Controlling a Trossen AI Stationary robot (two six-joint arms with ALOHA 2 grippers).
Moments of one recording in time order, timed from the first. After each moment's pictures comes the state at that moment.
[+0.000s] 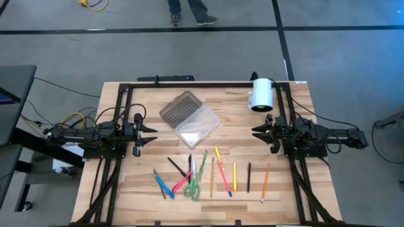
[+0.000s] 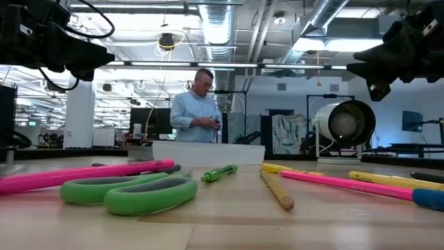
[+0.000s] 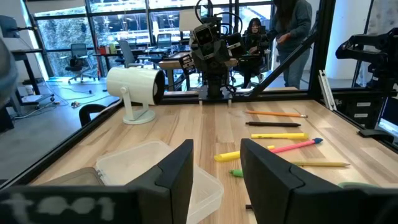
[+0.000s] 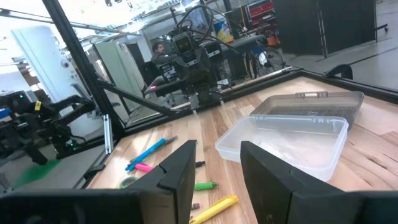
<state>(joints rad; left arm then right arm) -0.06 0.00 0.03 -0.01 -0.11 0.05 -0.03 0.02 0.01 0.01 -0.02 0.30</state>
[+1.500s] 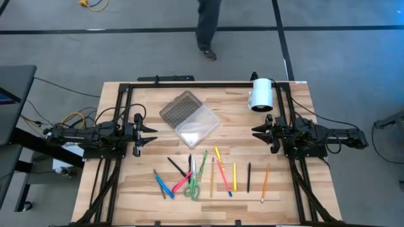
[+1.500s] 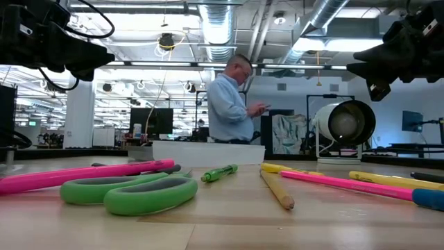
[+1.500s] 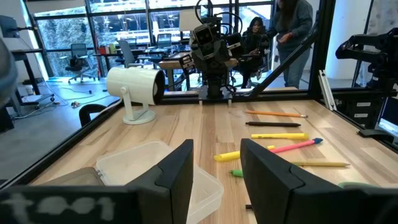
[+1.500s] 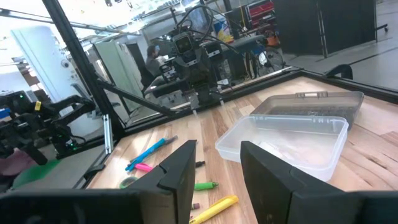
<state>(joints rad) -0.06 0.00 0.03 -0.01 -0.11 0.05 -0.03 0.02 0.01 0.01 -0.02 0.30</state>
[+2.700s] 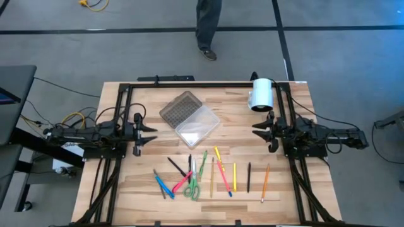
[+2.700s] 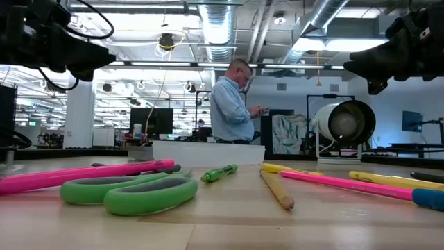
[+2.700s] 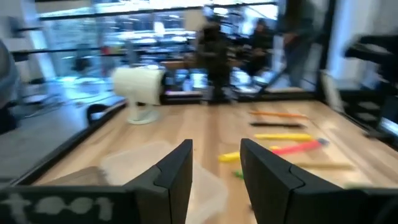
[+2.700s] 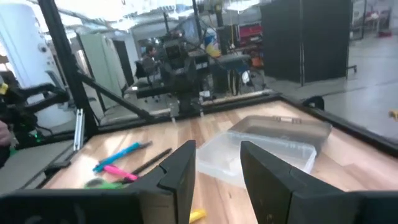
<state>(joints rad) -0.06 0.01 0.03 0.00 -0.09 0.06 -0.03 0.03 0.01 0.06 0.03 0.12</state>
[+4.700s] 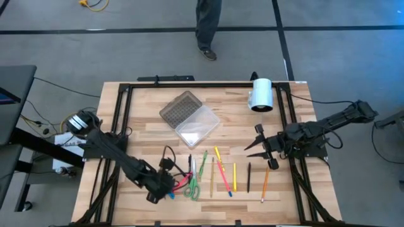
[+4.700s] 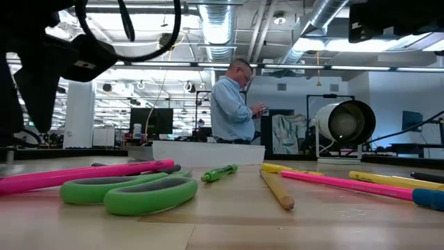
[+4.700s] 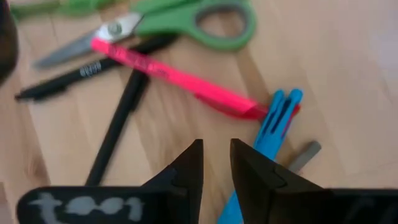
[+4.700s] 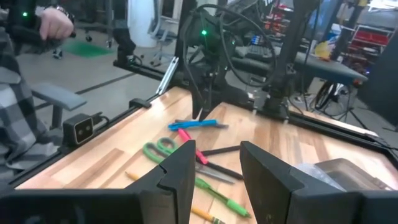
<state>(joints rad) -0.65 1.63 0.96 -0.52 -0.21 -0.26 0.32 0.66 0.29 0.24 -0.02 -0.24</state>
